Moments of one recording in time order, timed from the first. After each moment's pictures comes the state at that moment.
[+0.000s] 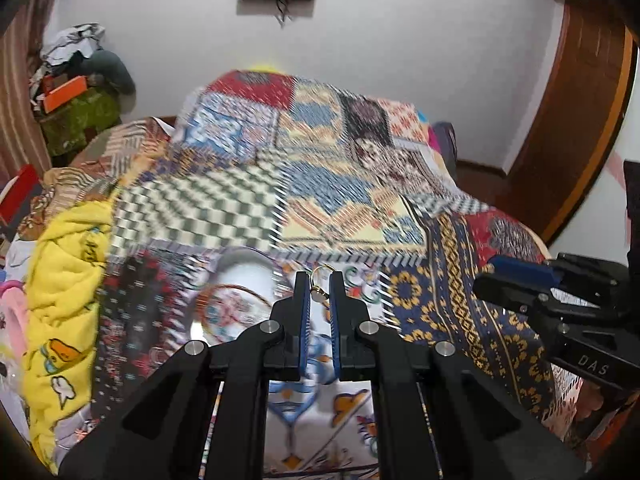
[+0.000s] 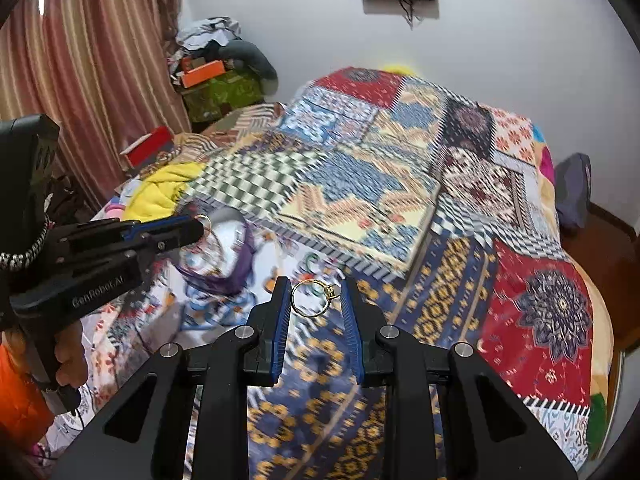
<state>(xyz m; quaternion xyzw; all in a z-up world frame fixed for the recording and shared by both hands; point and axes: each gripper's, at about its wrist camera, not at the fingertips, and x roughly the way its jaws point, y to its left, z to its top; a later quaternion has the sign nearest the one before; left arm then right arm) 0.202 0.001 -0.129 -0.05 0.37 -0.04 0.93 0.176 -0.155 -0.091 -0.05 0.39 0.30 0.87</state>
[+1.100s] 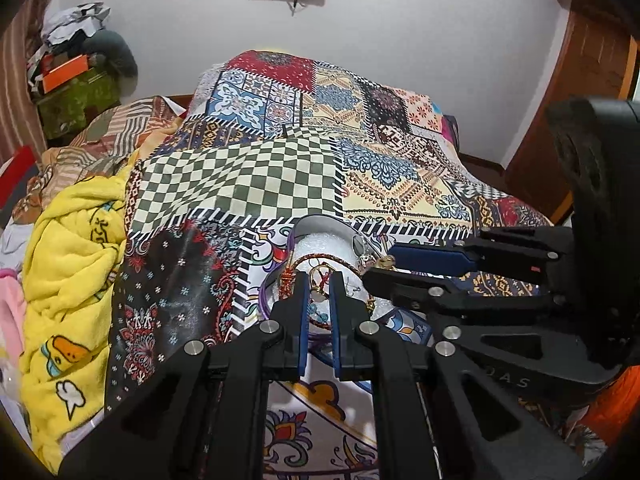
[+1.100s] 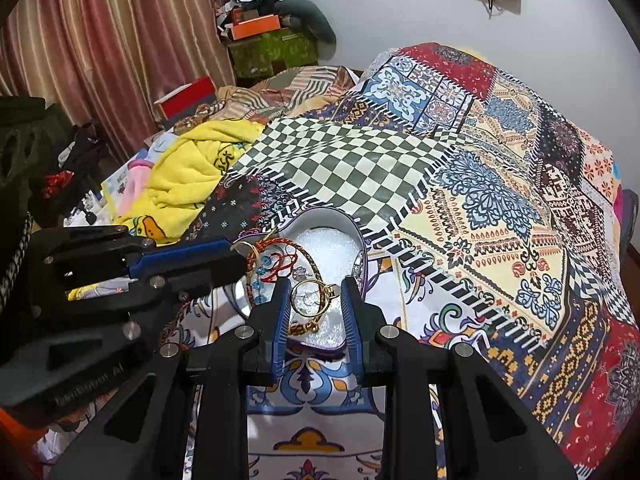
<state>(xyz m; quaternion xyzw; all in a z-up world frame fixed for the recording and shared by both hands) 0.206 0.064 -0.170 -0.06 0.39 -0.06 0.92 0.199 -0.032 -0.136 -0.12 0.42 0.36 0.82</state>
